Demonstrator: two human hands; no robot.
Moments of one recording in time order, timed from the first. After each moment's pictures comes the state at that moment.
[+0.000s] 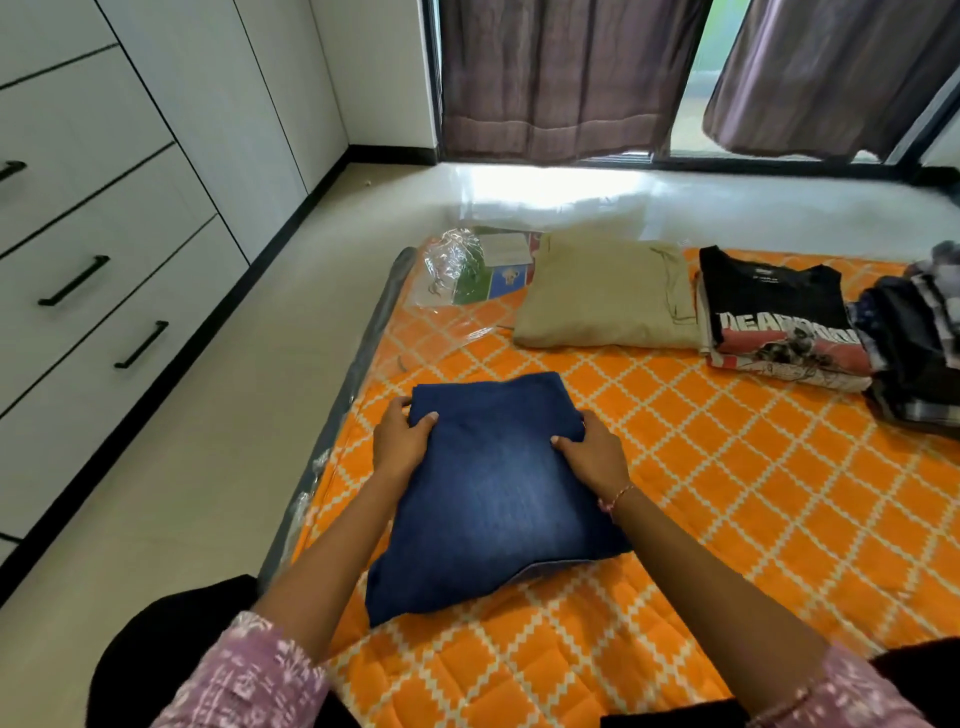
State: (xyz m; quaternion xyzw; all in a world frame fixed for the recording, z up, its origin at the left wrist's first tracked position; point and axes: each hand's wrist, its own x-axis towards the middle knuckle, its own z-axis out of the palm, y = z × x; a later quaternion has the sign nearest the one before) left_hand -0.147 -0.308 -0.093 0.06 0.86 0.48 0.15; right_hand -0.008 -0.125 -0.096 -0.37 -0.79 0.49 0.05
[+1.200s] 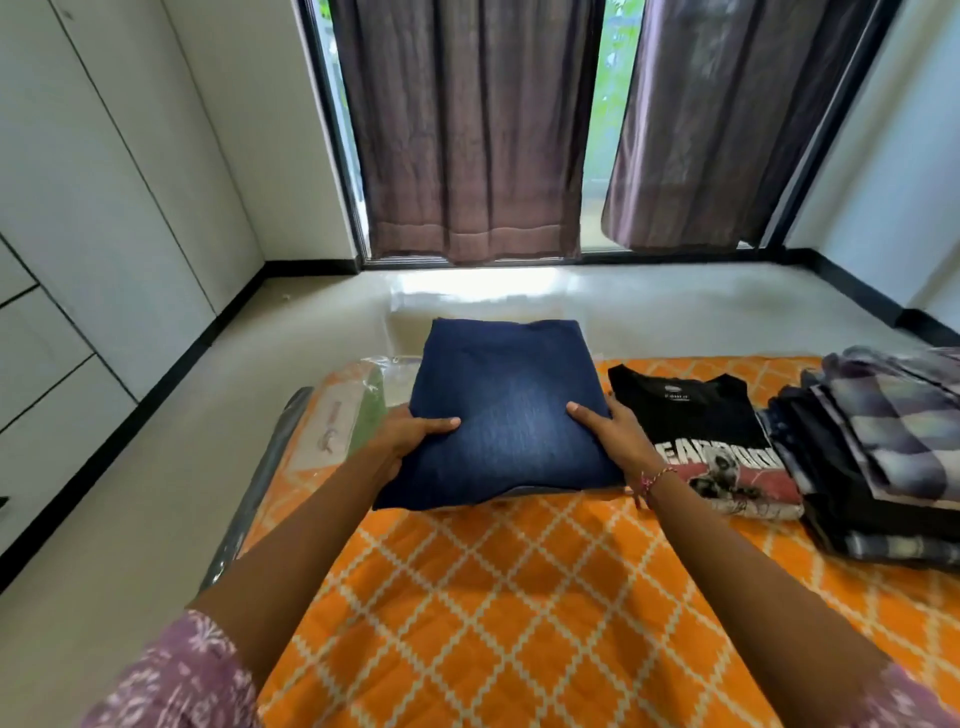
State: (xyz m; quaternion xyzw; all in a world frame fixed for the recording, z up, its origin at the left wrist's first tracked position) left_hand -0.259 -0.082 -0.016 0.14 0.74 0.57 0.34; right_hand -0.087 0.116 -0.038 -0.33 -0.67 0.63 0.21
